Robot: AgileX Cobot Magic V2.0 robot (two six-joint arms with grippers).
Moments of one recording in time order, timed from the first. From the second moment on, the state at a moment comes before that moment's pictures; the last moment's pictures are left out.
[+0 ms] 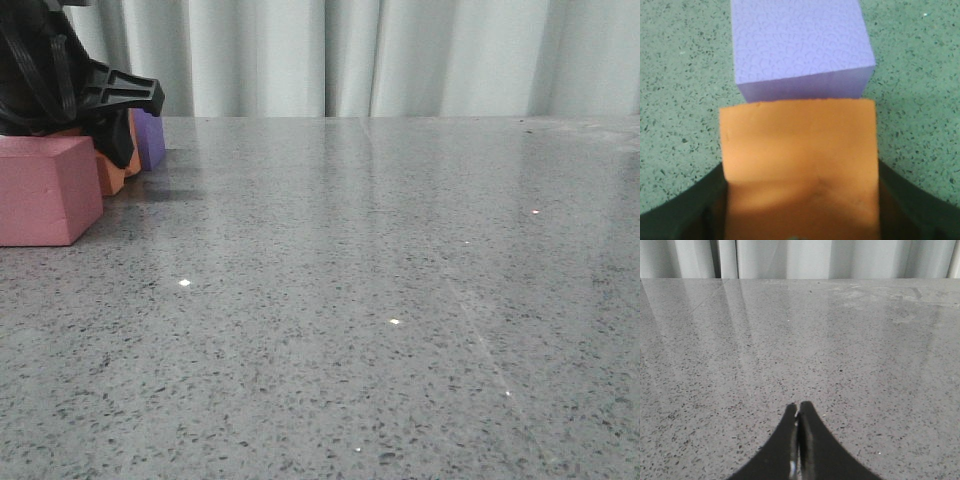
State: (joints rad) left arm -0.38 1.67 -1.14 0.60 0.44 -0.76; right arm 0.04 -0.01 0.03 0.01 0.16 0.03
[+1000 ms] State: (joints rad) left arm -0.42 1.29 -1.17 0.54 0.59 -0.59; right arm 0.04 -0.01 0.03 0.01 0.16 0.03
